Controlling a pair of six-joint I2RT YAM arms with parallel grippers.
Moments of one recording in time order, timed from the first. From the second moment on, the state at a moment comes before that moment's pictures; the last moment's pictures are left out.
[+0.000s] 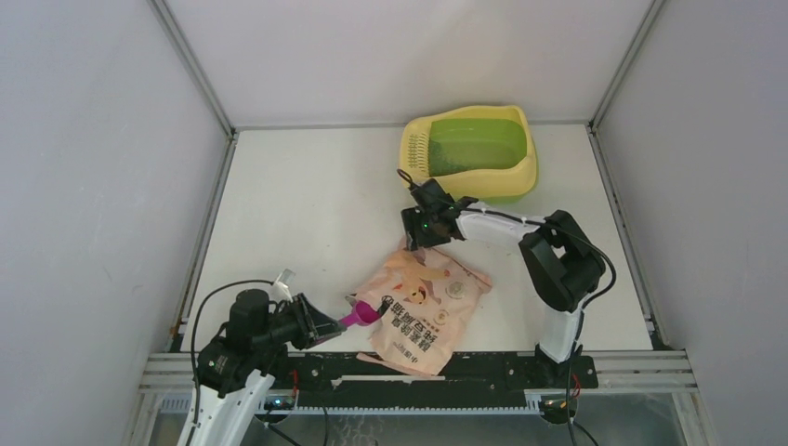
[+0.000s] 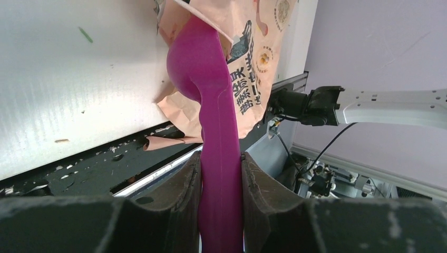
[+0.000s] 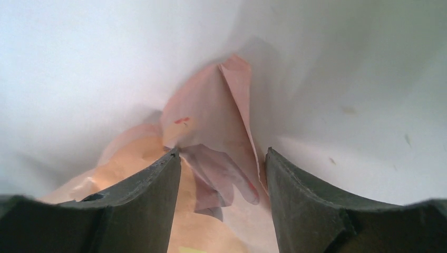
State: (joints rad) left arm -0.33 0.01 0.34 -0.97 0.59 -0.98; right arm 0.68 1.82 1.16 -0.39 -0.02 0.41
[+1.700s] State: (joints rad) left arm -0.63 0.01 0.21 -0.62 0.41 -1.26; right arm 1.38 0.63 0.33 -0.59 0.46 1.60
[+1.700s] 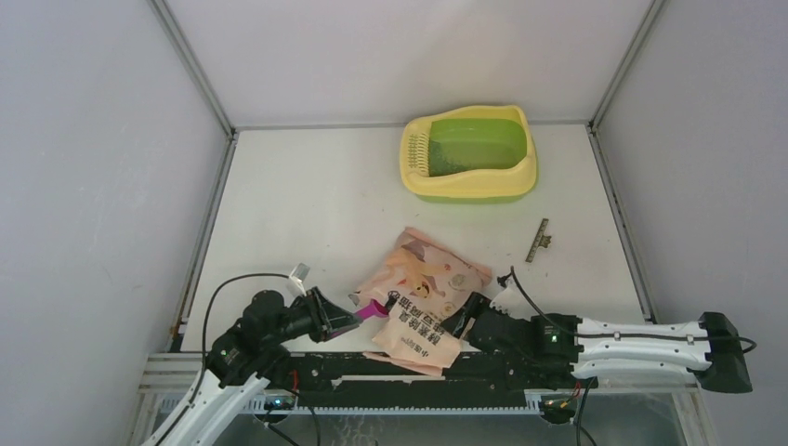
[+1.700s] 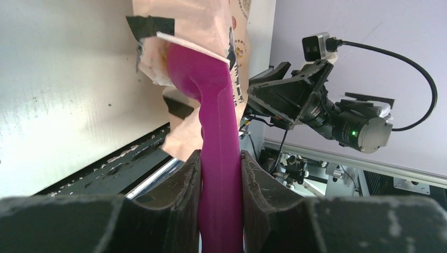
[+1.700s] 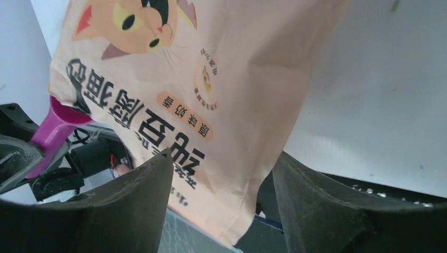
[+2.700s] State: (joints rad) left arm -0.74 0.31 0.11 -0.26 0.26 -1.34; right arm 1.41 0.59 0.35 -0.70 0.54 1.64
